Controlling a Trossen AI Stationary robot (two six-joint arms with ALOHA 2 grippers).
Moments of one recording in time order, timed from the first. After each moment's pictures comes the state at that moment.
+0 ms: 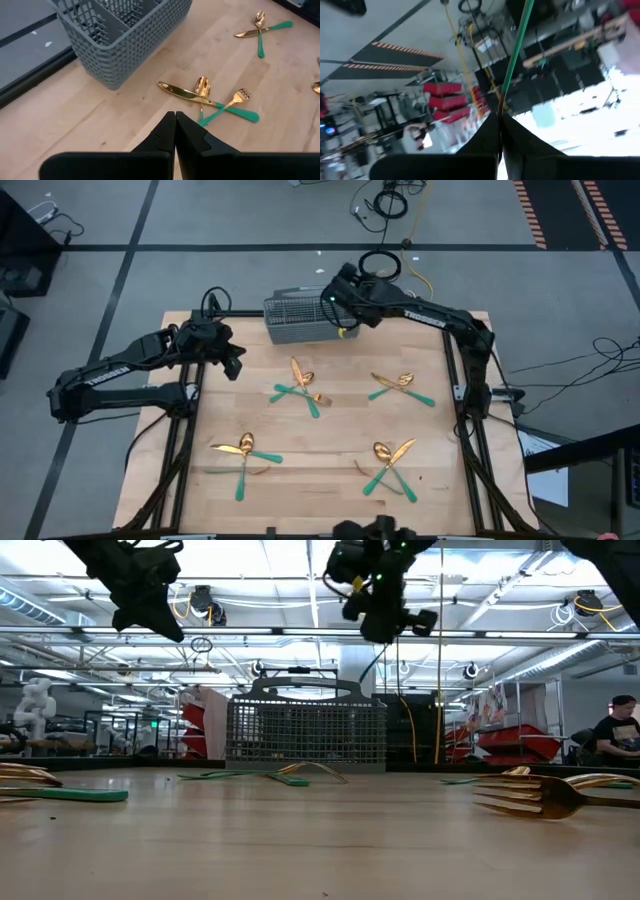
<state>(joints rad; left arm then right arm) 0.42 0.77 0.82 -0.78 -0.07 -0.27 -0.42 1.95 1.89 -1.01 1.13 -1.65</state>
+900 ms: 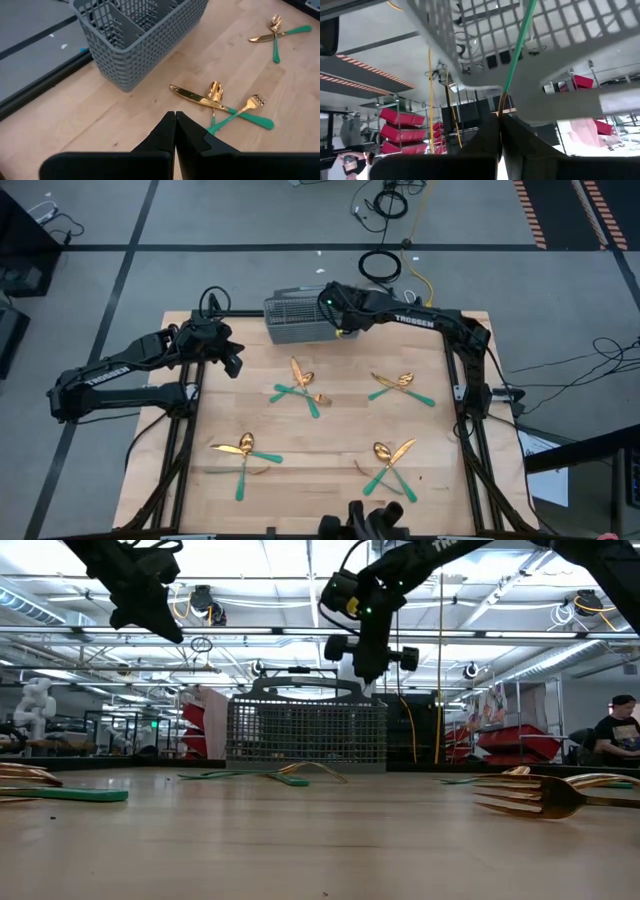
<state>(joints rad) 0.42 0.77 0.82 -0.78 -0.13 -0.28 -0.46 1.98 1.70 -0.67 0.86 -2.03</state>
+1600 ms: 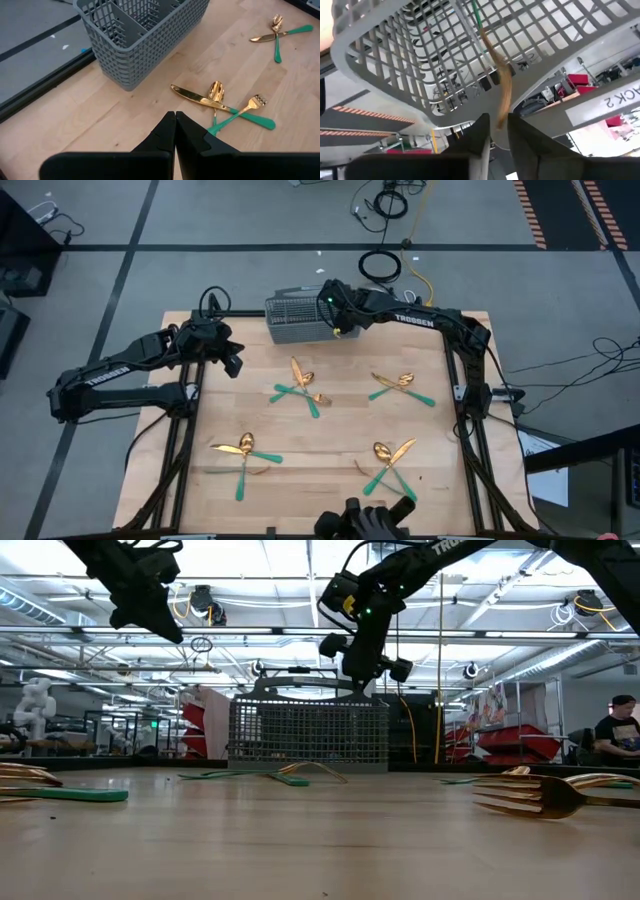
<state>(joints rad) 0.42 0.77 0.82 -0.78 -0.14 -0.28 -0.47 1.98 1.69 -0.61 0.71 -1.84</state>
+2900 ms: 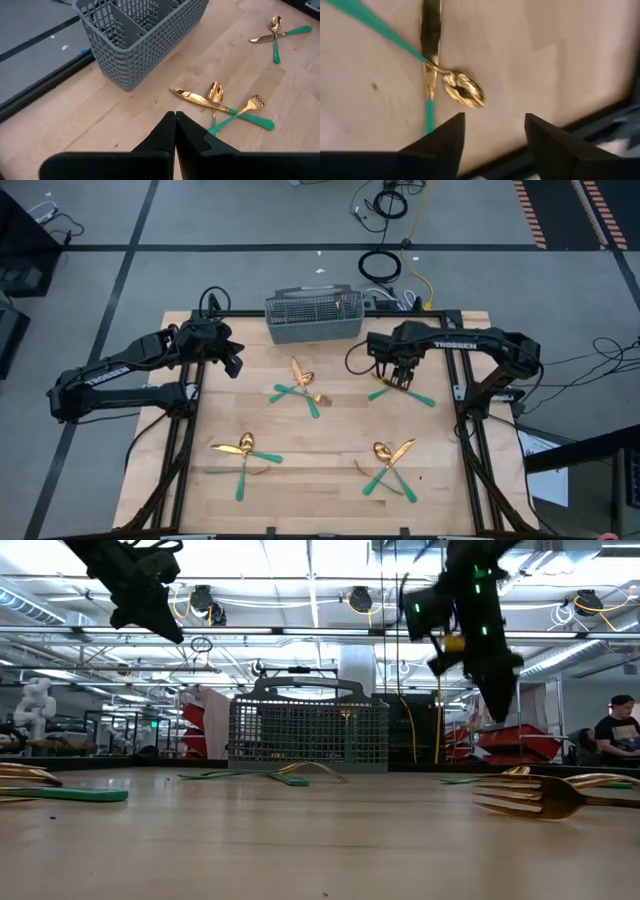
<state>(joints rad) 0.42 0.77 0.82 -0.77 -0.14 -0.28 -0.37 1.59 1.10 -1.22 0.22 0.09</state>
